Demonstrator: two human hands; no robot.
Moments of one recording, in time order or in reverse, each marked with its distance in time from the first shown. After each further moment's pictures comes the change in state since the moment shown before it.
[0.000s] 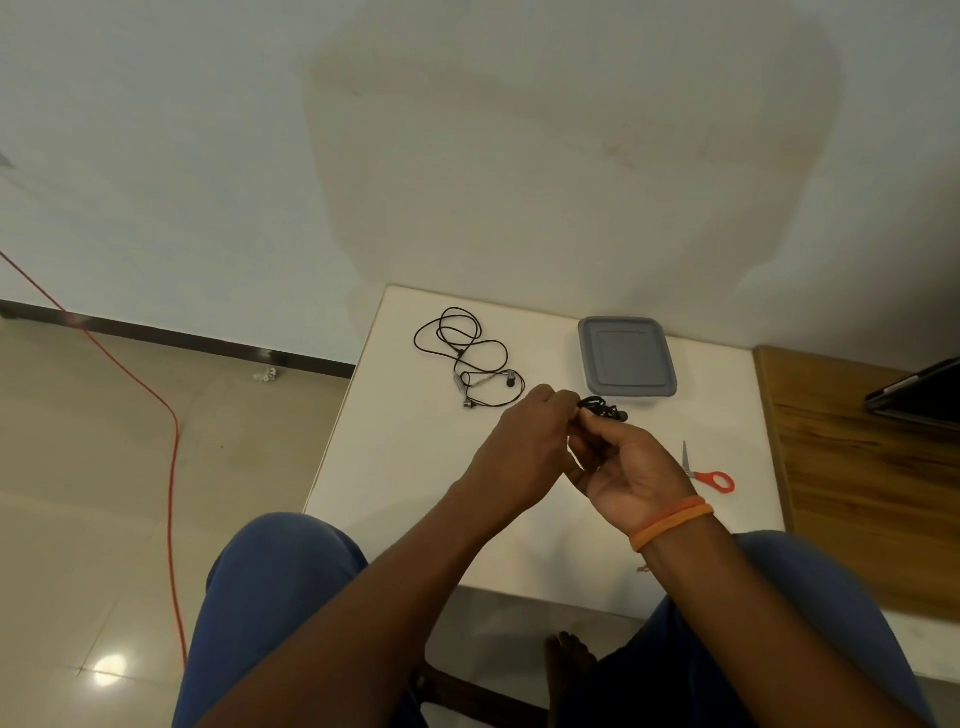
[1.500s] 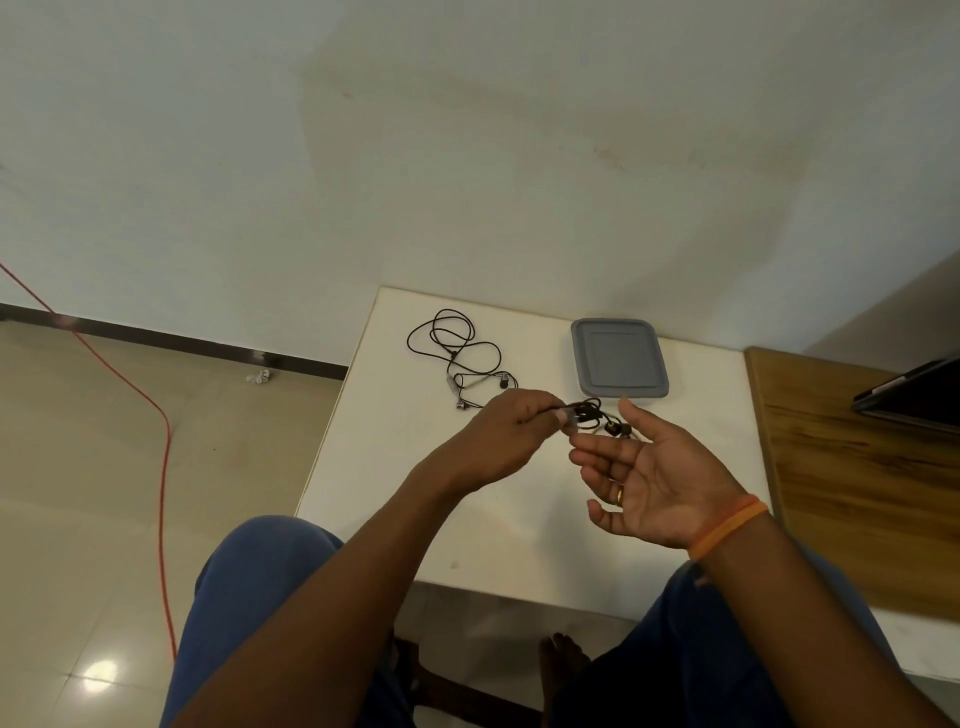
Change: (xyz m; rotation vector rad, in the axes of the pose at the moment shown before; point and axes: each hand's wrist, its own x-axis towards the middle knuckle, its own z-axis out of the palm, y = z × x) left_hand 0.005 -0.009 -0.024 -0.503 -0.186 -0.153; right_hand -0.016 -0.035 -0.030 -0.292 -0.063 0.301
